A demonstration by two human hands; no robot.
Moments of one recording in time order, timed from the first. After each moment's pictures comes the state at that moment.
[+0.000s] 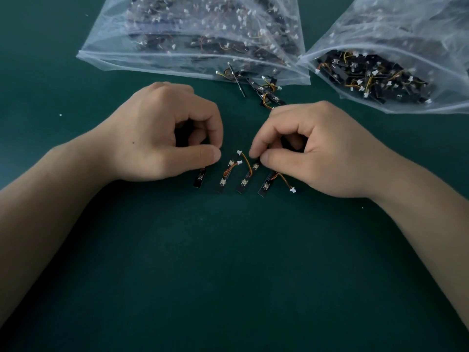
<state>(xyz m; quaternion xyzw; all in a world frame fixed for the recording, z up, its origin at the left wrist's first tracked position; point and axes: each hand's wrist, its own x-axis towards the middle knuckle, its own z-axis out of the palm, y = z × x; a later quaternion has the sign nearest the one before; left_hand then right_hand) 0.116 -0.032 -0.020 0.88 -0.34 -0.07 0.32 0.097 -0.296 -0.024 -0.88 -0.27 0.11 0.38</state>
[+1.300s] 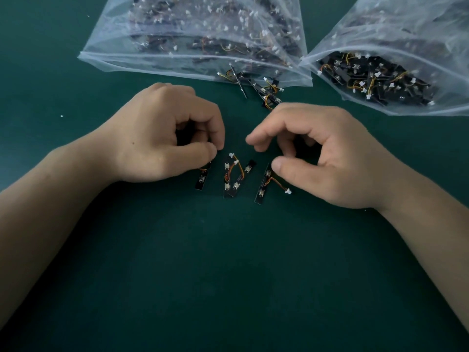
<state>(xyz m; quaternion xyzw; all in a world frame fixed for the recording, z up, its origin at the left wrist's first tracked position) 0.115 -0.031 -0.019 0.88 -0.32 -0.08 0.33 0.089 -0.301 -0.025 -0.85 -0.30 0.09 0.42</state>
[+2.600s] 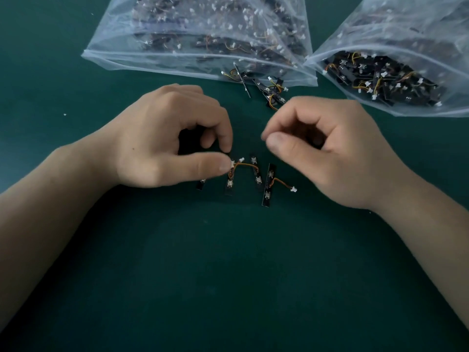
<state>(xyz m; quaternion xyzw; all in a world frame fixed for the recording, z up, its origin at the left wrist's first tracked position) 0.117 -0.030 -0.022 0.86 -0.40 -0.08 0.31 0.086 -0.295 -0.024 -0.87 -0.25 0.03 0.43</state>
